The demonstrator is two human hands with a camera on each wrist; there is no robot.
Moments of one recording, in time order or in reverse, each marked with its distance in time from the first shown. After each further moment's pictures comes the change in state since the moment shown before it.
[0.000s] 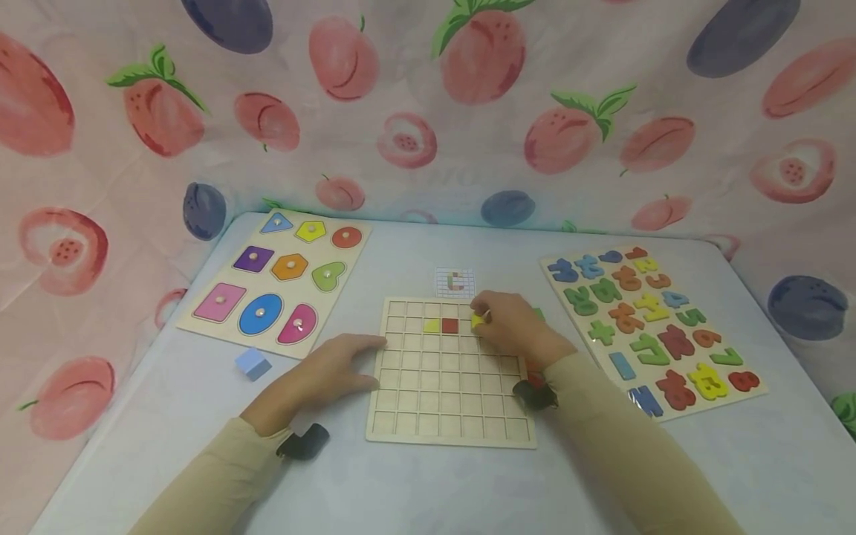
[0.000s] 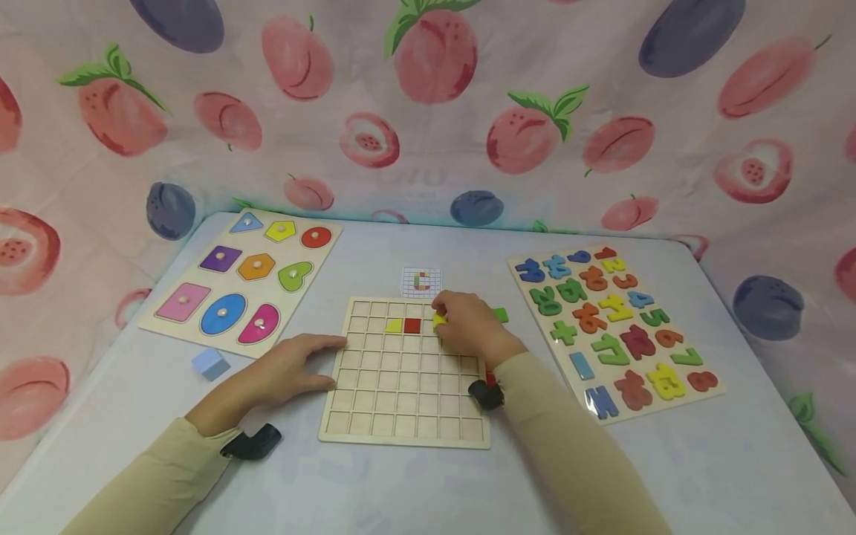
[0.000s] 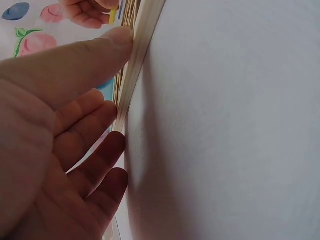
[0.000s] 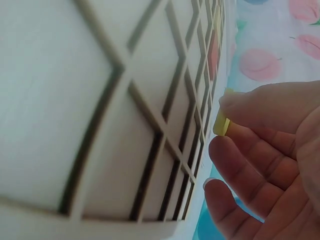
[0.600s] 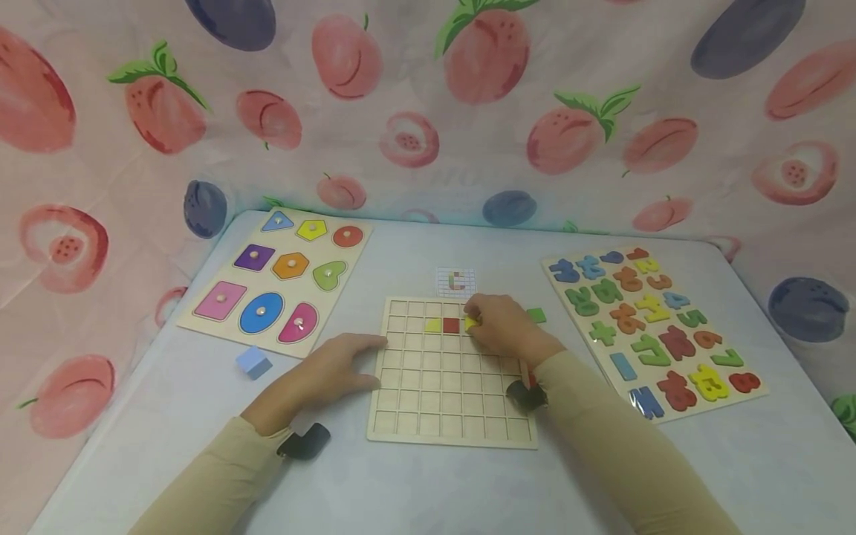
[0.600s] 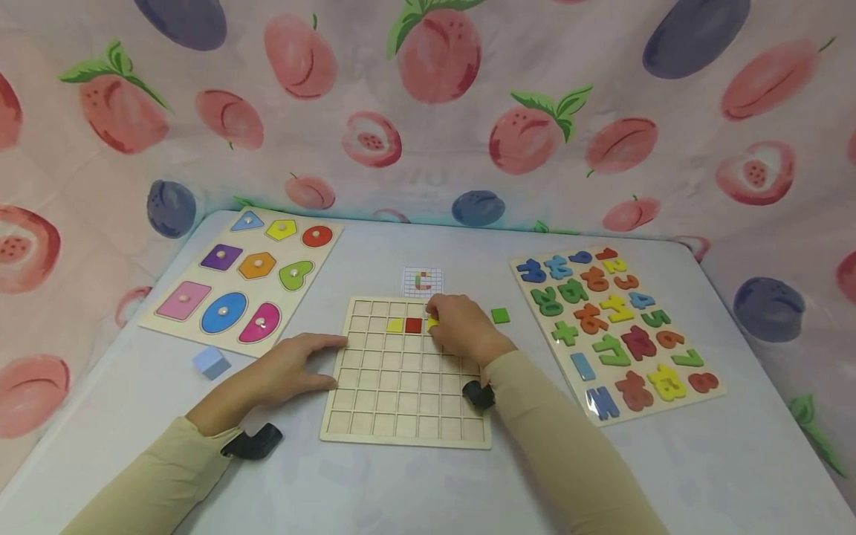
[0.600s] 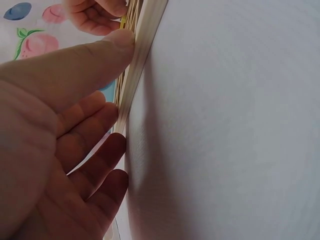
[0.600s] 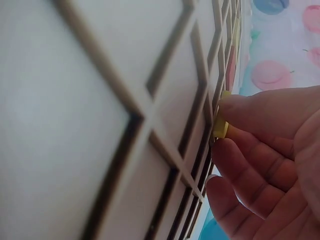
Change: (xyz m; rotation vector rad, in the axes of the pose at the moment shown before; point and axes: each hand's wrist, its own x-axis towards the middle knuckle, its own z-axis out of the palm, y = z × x) left_hand 0.001 -0.004 0.002 -0.004 0.006 0.007; right_hand 0.008 -0.013 0.011 -0.077 -0.030 0.030
